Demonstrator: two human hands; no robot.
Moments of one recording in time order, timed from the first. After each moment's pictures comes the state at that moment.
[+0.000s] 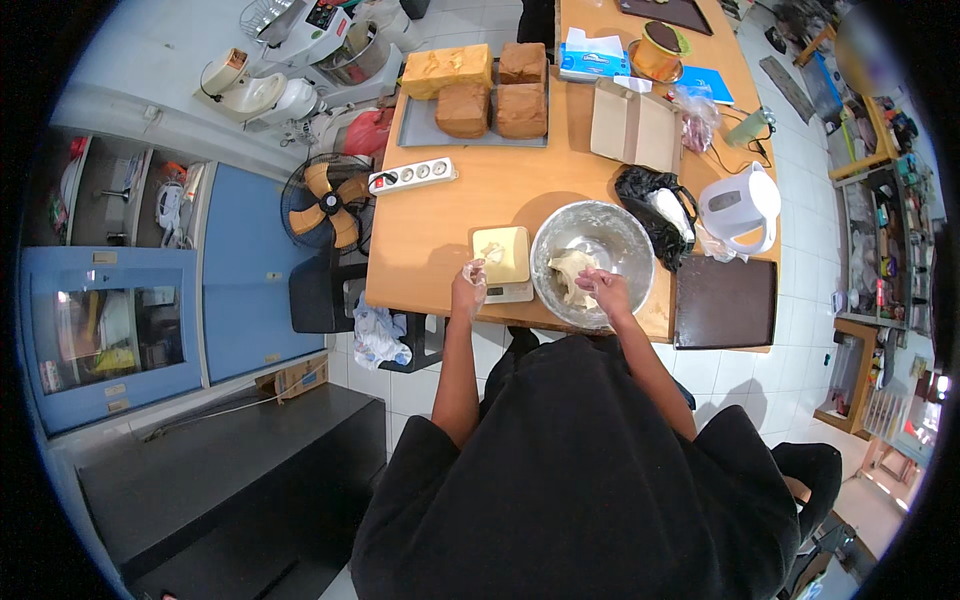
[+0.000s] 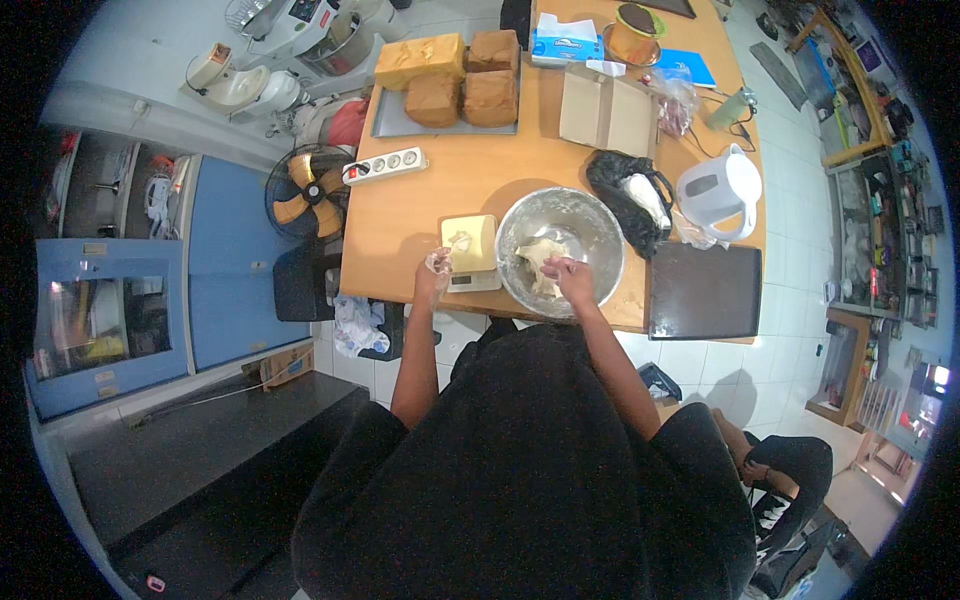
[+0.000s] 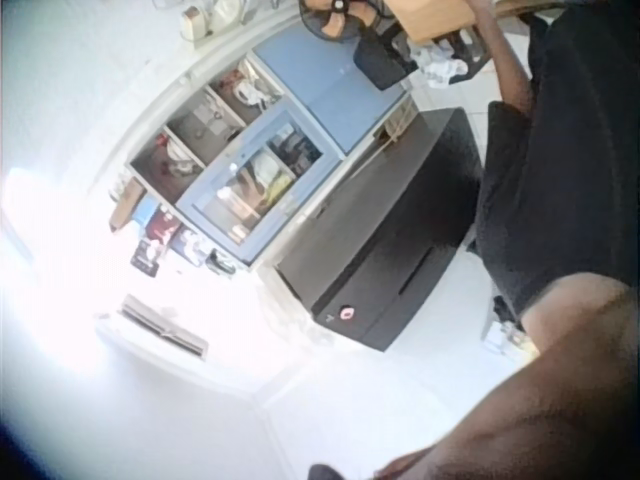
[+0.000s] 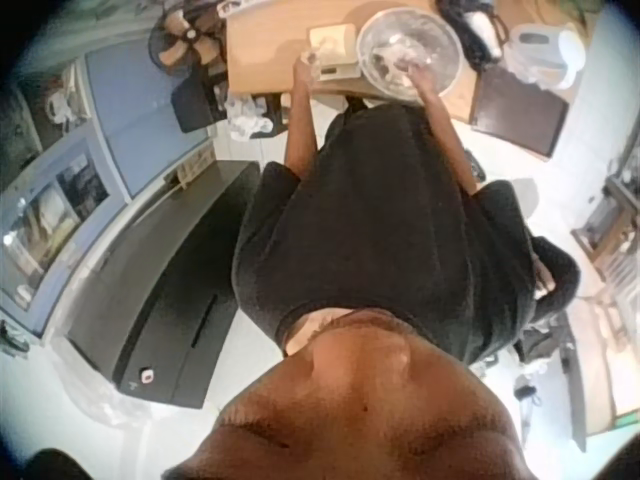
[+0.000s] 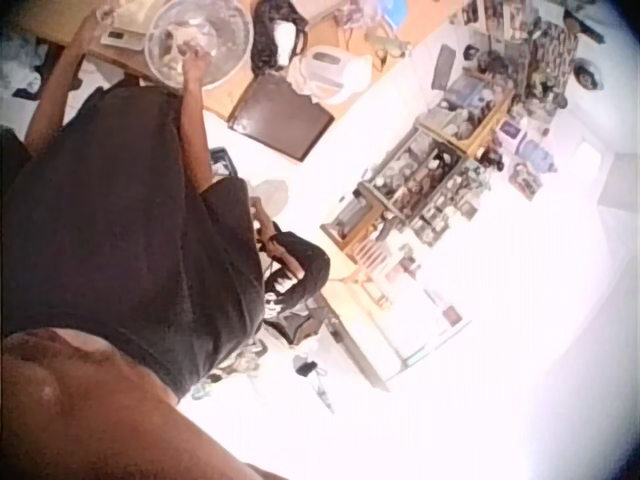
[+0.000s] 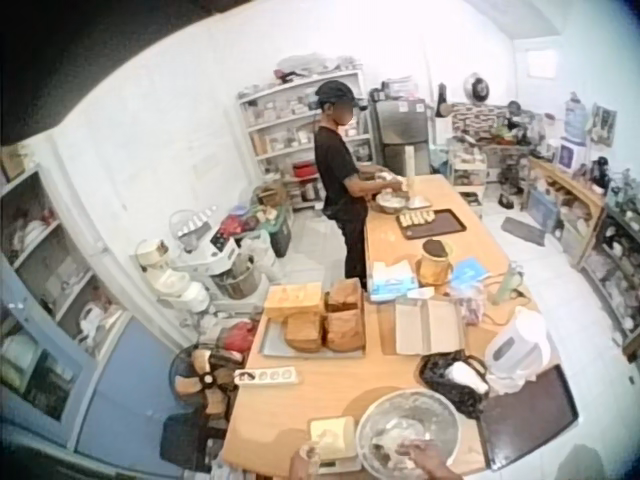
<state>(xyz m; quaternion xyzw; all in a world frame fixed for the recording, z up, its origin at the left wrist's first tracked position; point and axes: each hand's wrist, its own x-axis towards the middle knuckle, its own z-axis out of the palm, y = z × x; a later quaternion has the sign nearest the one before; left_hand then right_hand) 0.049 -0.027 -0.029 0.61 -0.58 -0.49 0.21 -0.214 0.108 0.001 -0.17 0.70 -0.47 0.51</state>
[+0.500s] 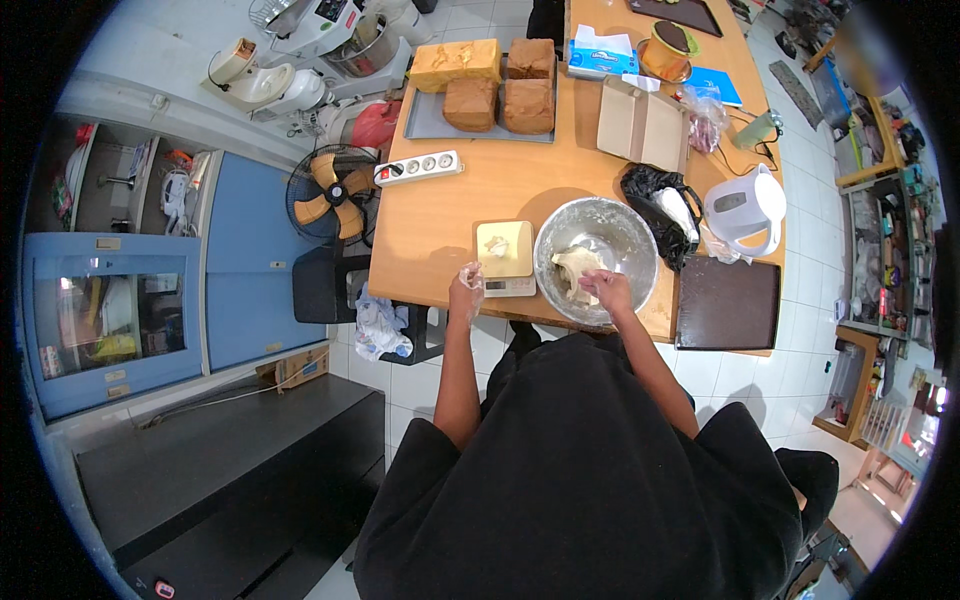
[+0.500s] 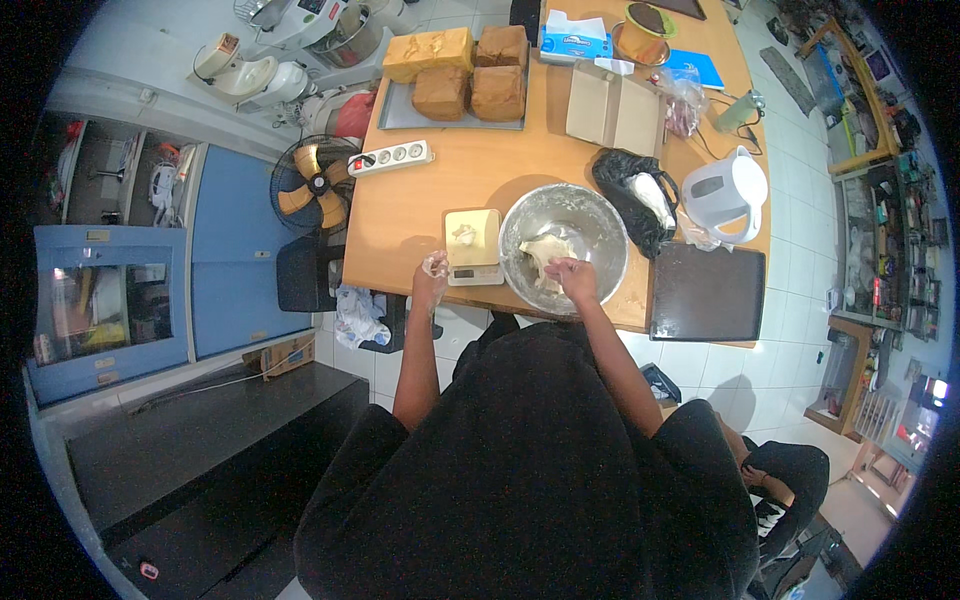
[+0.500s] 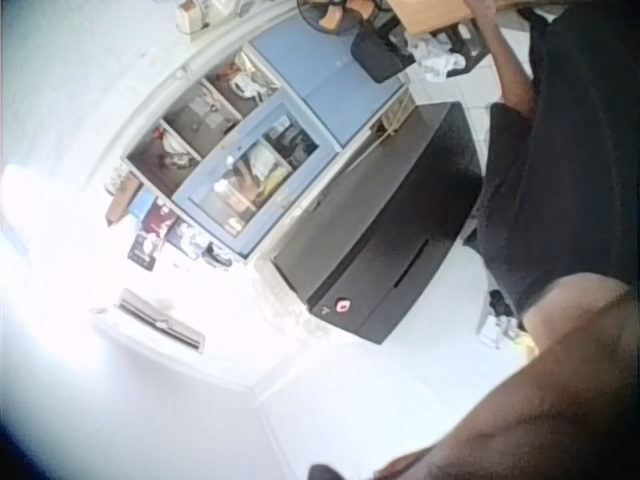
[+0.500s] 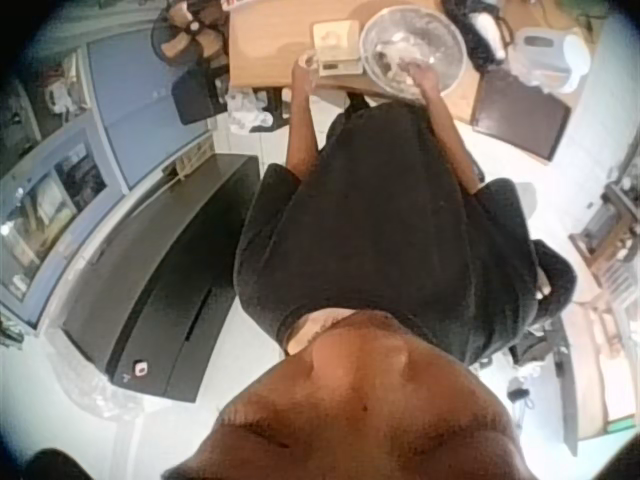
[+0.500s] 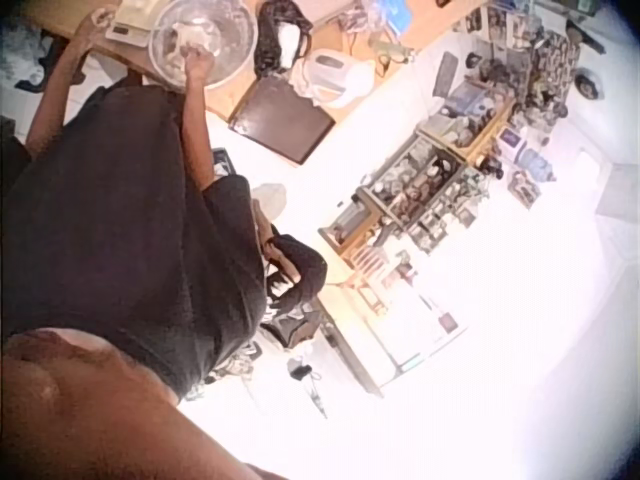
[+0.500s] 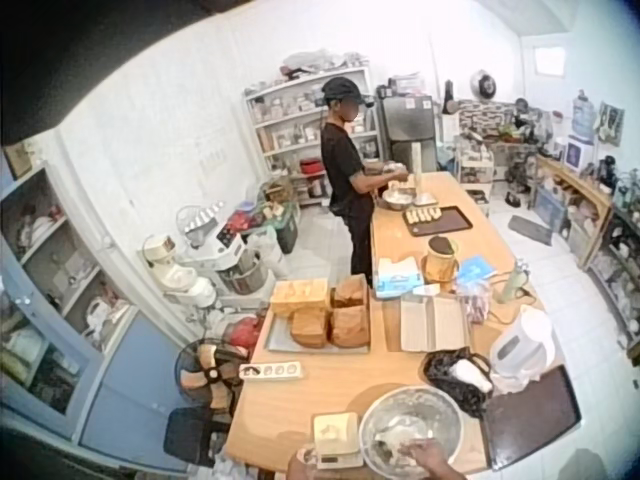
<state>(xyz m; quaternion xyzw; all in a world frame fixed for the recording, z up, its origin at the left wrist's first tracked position) 0.068 -0.015 -0.055 0.58 -0.59 -0.48 0.28 -0.221 0.114 -0.026 -0.16 0.68 -0.48 0.53</state>
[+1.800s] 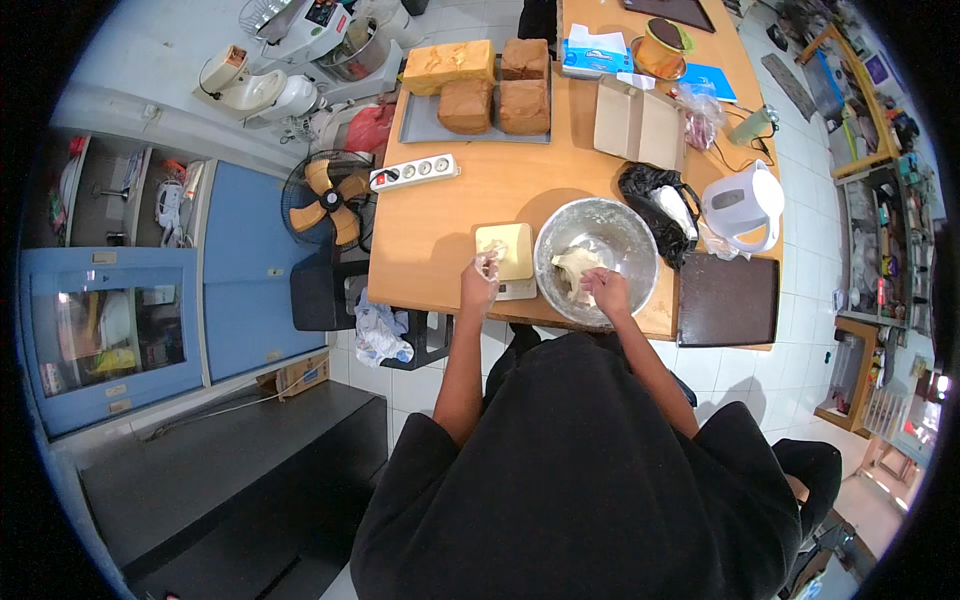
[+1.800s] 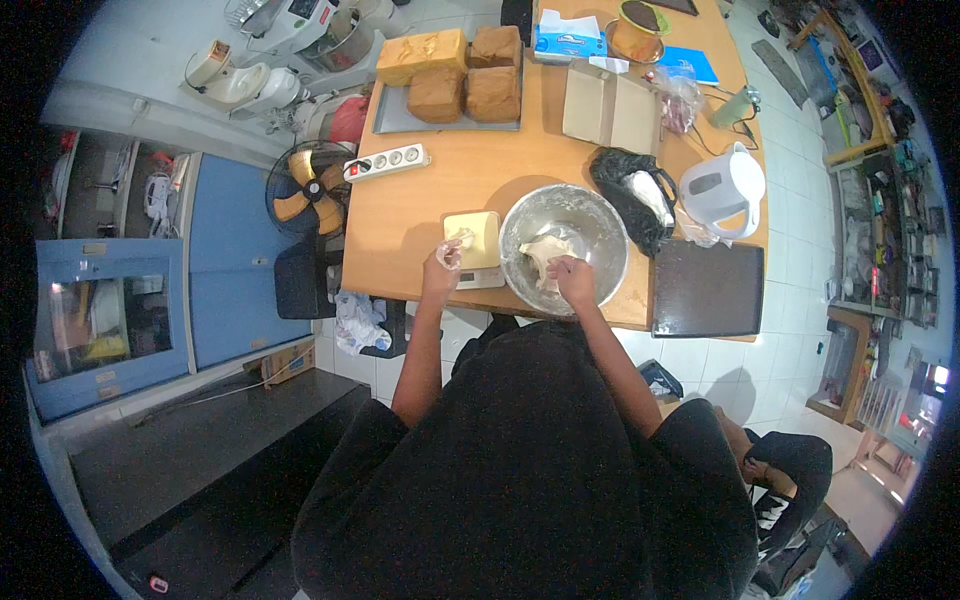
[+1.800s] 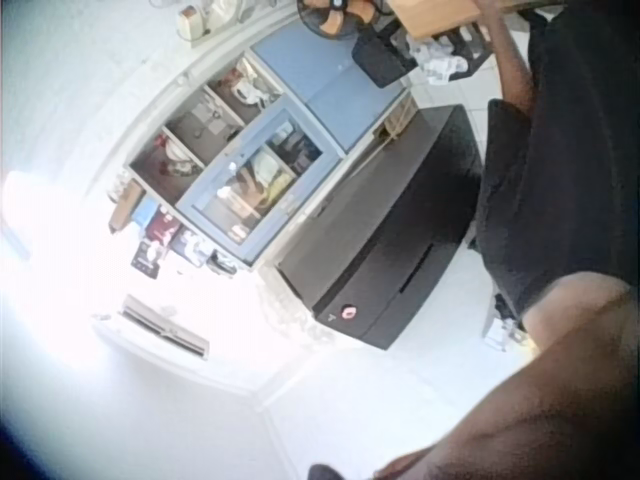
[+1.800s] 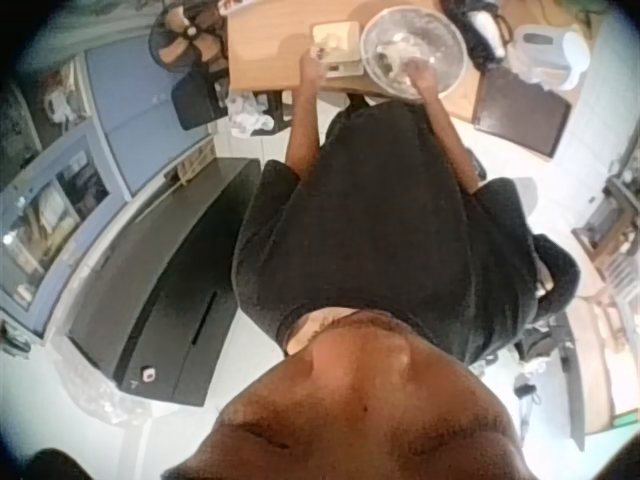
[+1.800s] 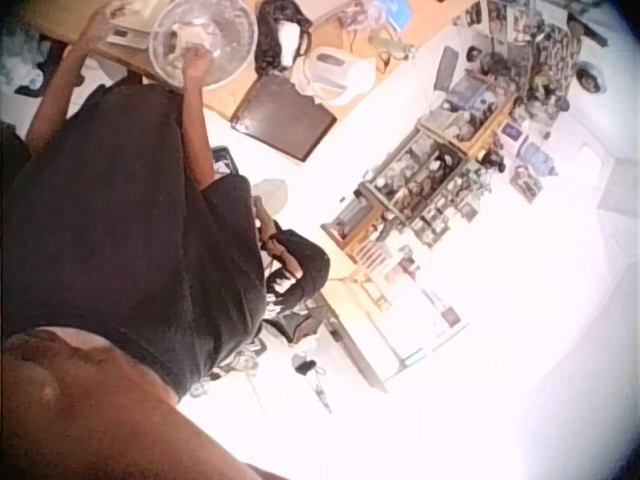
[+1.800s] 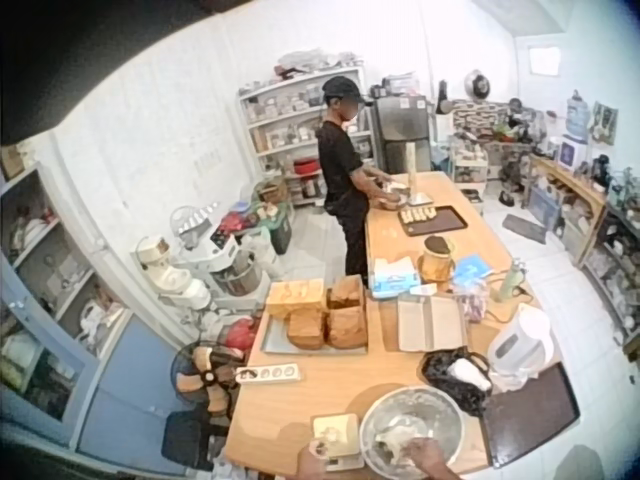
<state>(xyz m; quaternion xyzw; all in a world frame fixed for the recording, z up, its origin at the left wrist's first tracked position) 0.026 -0.028 -0.011 0.57 -0.65 -0.45 0.23 -0.216 0.115 -0.041 -0.28 0.73 -0.44 0.44</state>
